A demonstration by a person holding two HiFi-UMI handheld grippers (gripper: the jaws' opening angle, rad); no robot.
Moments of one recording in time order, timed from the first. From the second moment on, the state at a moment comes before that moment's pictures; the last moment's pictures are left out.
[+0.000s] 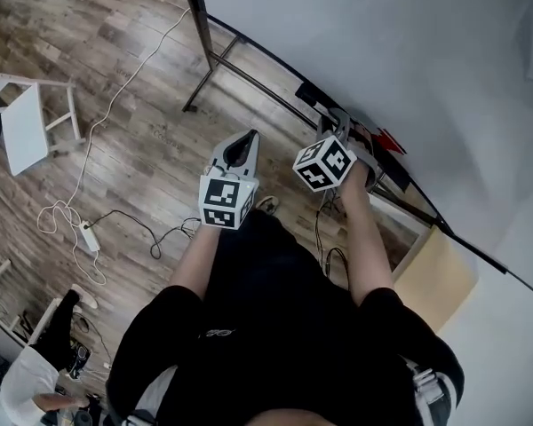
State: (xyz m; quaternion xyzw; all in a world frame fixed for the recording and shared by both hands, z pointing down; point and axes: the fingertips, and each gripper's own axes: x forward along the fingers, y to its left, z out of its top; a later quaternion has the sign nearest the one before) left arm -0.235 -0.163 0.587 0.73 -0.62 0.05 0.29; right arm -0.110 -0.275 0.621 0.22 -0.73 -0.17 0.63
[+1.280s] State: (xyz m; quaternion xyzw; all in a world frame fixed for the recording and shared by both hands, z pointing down) left arm -0.263 -0.157 0.595 0.71 -0.63 0.04 0.32; right arm -0.106 -0.285 0.652 0.21 -0.70 -0.10 0.67
